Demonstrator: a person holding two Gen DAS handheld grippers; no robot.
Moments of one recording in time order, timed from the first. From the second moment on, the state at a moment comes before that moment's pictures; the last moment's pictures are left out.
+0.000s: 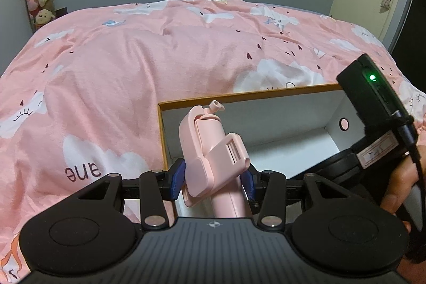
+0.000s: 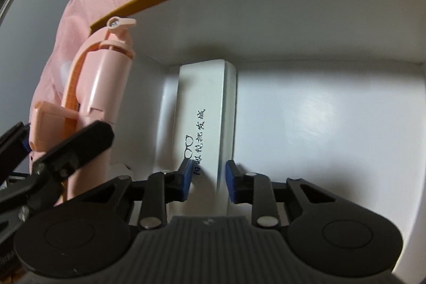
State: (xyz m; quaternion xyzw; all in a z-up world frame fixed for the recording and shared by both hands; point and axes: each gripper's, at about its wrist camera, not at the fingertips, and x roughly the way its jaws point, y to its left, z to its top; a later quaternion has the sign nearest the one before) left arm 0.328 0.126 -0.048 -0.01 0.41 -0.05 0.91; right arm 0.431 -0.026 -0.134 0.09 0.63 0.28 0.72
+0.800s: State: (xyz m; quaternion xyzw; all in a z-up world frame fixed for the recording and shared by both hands) left arm 0.338 0.092 -0.071 0.11 0.42 -0.02 0.90; right arm 0.417 -0.059 -0.127 0.09 0.62 0.26 0.74
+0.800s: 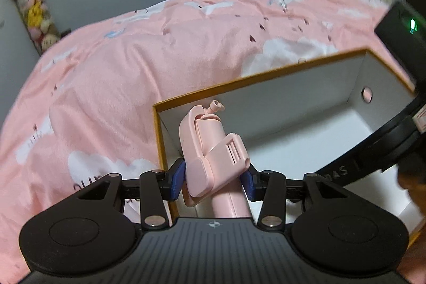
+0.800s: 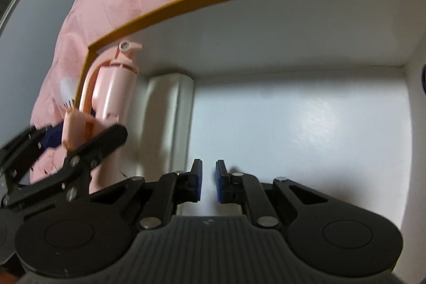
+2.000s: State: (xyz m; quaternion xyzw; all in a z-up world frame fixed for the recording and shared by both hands) left arm 0.346 0.082 -0.053 0.16 0.42 0.00 0.89; right arm 0.418 -0.032 -0.127 0.08 0.61 0.28 0.73
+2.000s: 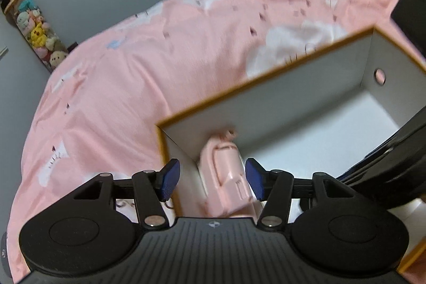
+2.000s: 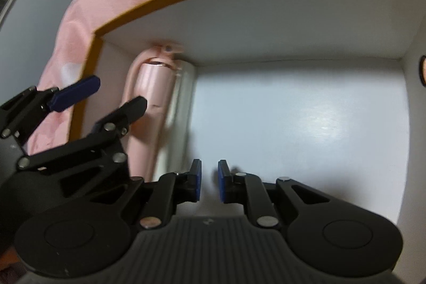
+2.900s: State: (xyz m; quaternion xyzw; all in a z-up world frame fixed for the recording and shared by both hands) left arm 0.323 0.142 -0.029 0.05 0.39 0.03 0.92; right arm 0.426 -0.018 -0.108 0.18 0.57 0.32 0.73
